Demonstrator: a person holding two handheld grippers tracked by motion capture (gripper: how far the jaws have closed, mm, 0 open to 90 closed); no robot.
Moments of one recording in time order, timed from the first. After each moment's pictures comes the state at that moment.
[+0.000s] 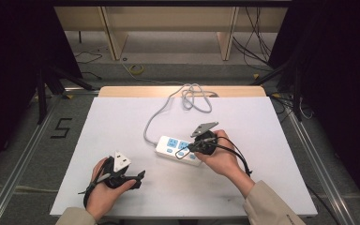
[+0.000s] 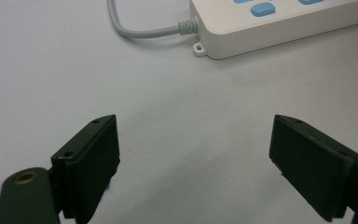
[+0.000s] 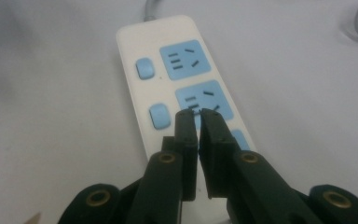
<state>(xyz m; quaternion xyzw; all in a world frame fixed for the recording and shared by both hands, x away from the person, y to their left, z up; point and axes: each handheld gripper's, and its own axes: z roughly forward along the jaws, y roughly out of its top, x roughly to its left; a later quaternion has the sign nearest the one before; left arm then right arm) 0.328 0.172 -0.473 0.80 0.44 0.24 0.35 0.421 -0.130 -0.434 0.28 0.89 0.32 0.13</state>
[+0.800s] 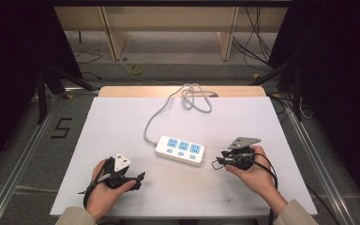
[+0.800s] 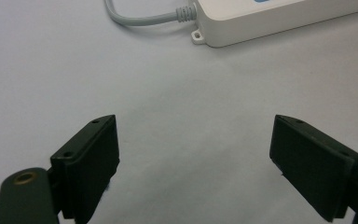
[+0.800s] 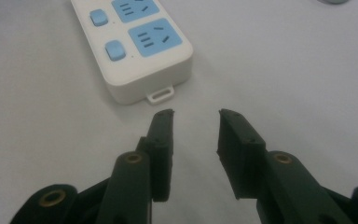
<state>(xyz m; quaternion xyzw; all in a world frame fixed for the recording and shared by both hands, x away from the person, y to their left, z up) 0.329 0.173 -0.476 0.80 0.44 0.22 0.34 0.381 -0.230 -0.454 0.35 0.85 0.35 0.15</state>
